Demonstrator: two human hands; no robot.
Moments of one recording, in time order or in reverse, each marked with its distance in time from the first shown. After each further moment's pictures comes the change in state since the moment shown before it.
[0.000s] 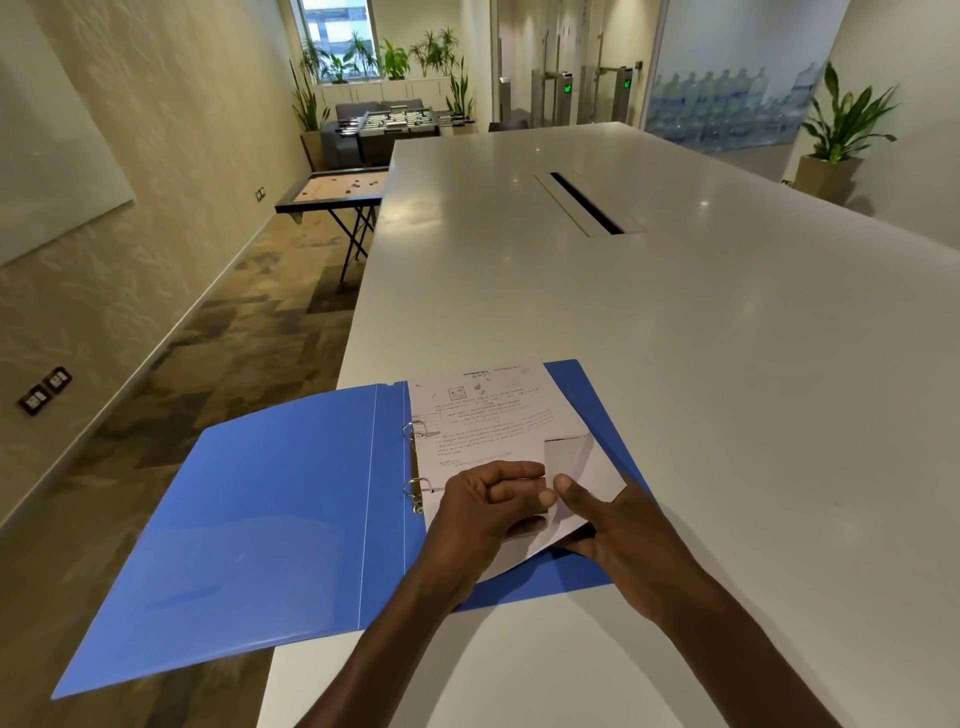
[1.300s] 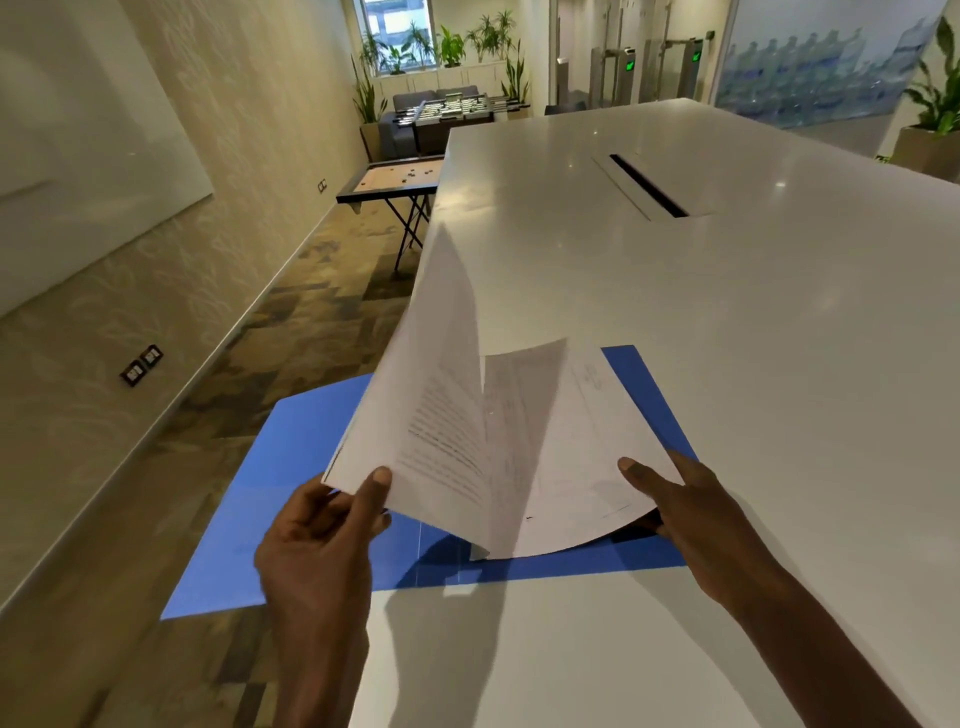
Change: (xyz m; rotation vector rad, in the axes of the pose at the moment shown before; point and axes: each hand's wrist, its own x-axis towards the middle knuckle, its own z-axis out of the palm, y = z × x) left_hand -0.113 0.042 -0.067 0.003 0.925 0.306; right_hand 0.008 0.005 -0.012 -0.210 0.063 -0.030
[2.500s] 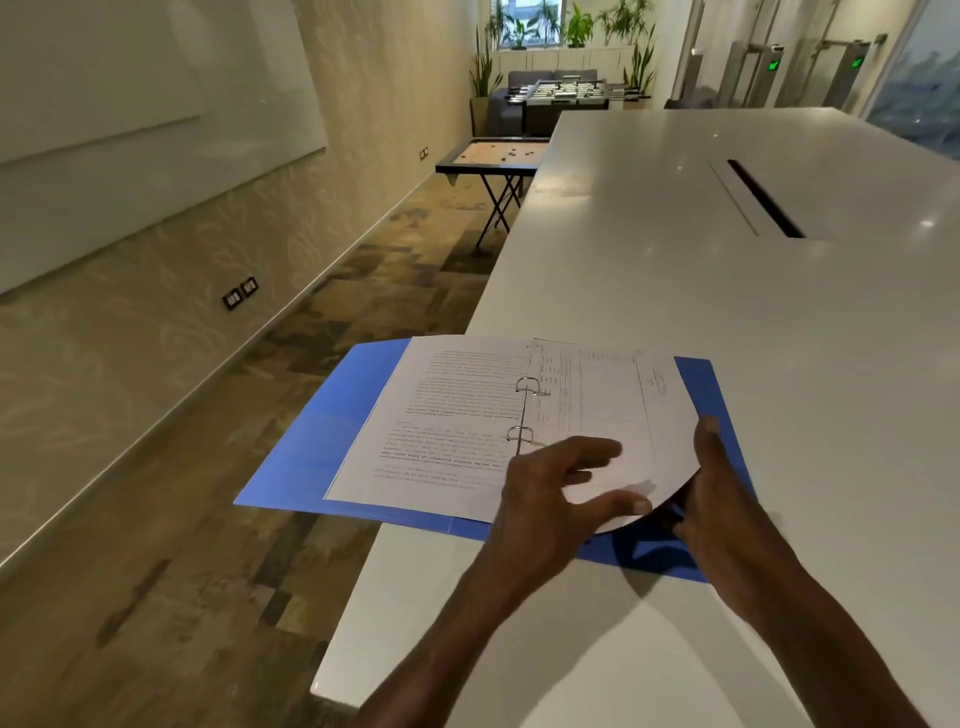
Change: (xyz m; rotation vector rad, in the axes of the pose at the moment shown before) left_hand -0.035 -0.039 0.083 0.327 -0.618 0.287; right_hand 0.006 -0.009 0.012 0.076 -0.269 0.021
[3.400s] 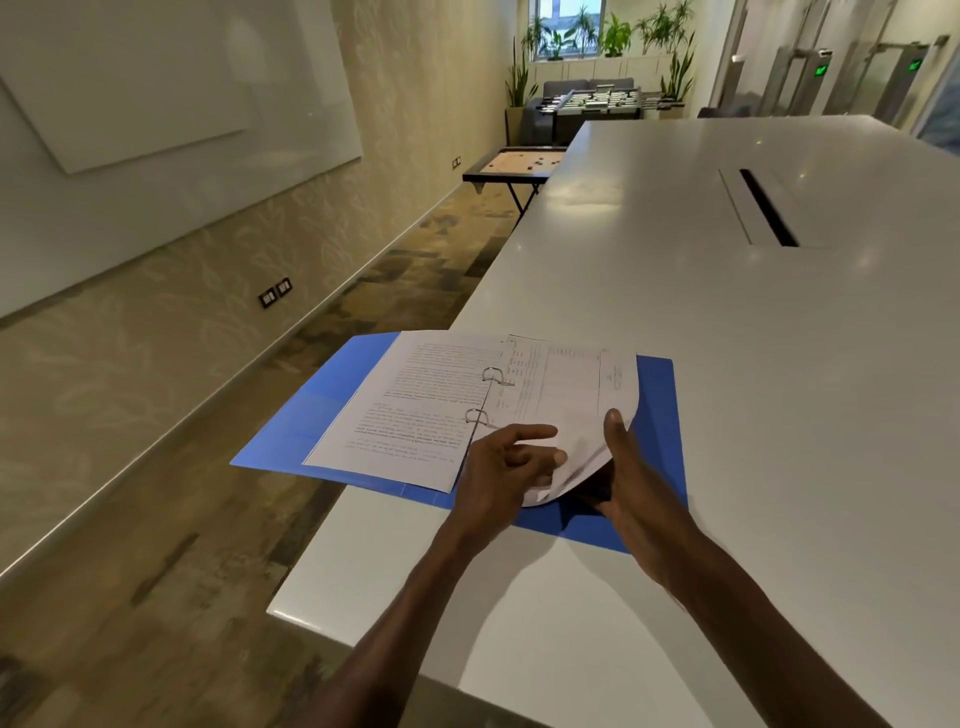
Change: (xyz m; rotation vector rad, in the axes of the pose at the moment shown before) left_hand 0.002 -0.009 0.039 -0.216 0.131 -0.276; right_hand 0.003 0.003 -0.018 0.040 -0.198 -0.004
